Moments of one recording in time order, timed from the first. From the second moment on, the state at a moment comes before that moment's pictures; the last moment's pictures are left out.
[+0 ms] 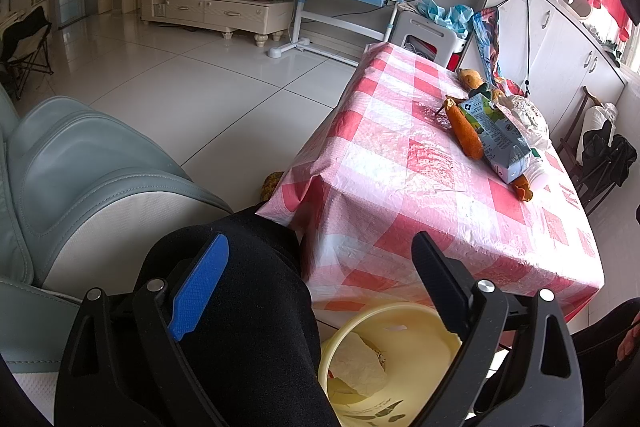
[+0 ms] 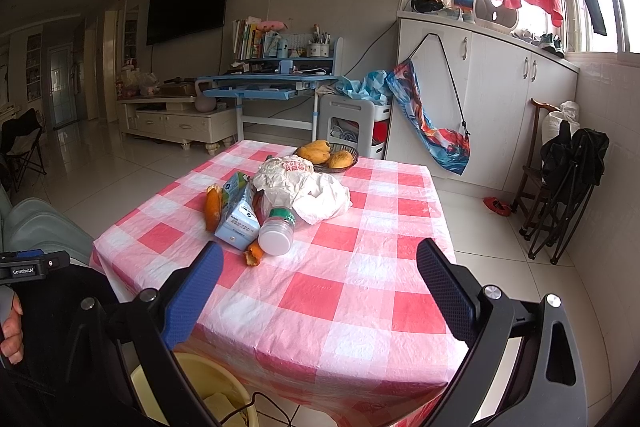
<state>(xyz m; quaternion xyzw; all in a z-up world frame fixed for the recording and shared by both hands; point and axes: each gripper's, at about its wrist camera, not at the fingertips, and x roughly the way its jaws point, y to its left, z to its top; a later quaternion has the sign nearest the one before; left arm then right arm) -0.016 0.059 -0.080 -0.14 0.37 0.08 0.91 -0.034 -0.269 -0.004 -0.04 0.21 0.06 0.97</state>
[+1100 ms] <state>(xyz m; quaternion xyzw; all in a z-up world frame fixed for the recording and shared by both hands) -0.015 0.059 -0.078 -0.14 0.37 0.08 0.91 -0.038 -0.266 -0.010 -0.04 0.22 0.07 0.97</state>
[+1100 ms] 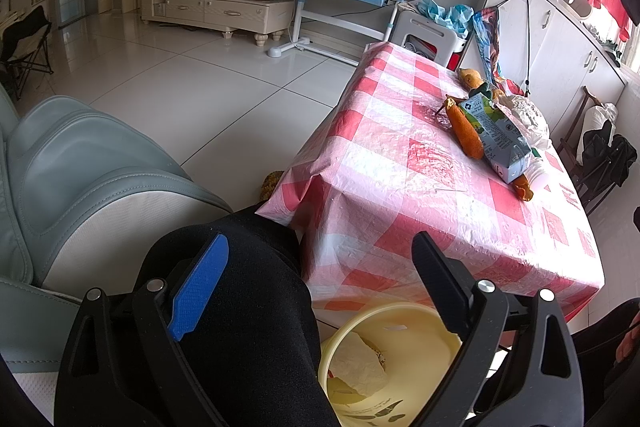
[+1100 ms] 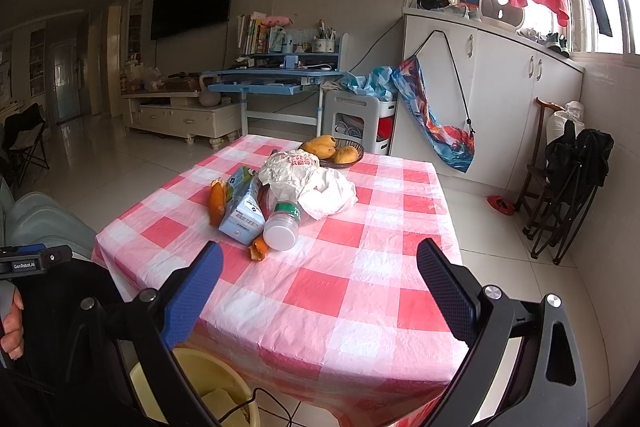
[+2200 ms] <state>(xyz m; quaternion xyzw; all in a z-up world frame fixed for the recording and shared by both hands) 0.034 0.022 -0.053 -0.10 0.36 0.04 0.93 -0.002 -0.243 -0.038 -0.02 0.32 0.14 0.94</state>
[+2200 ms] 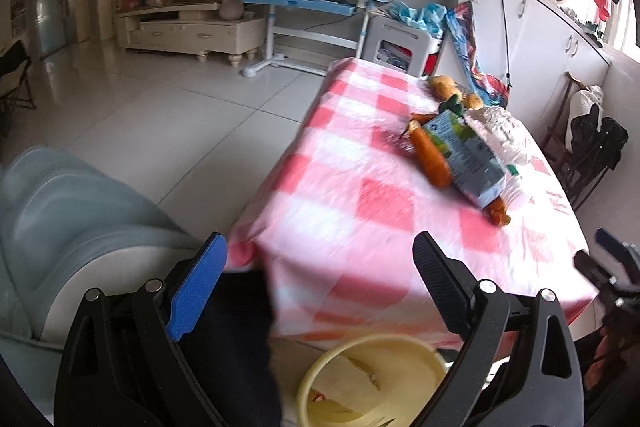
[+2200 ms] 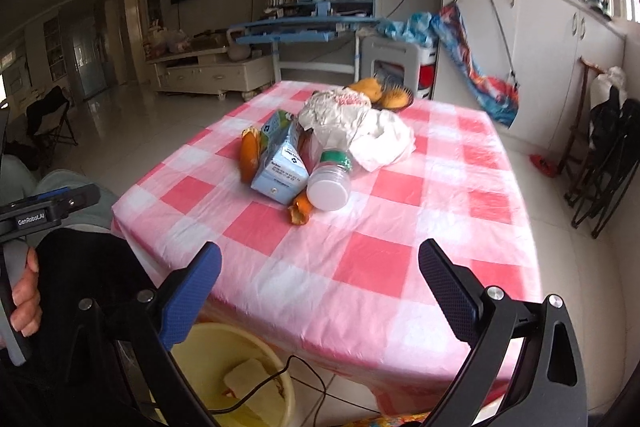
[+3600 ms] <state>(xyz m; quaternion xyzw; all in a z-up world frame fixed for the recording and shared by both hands) 0.197 -0.024 -0.084 -0.01 0.46 -0.07 0.88 0.124 -0.182 -0.056 -0.03 0.38 0.24 0.89</state>
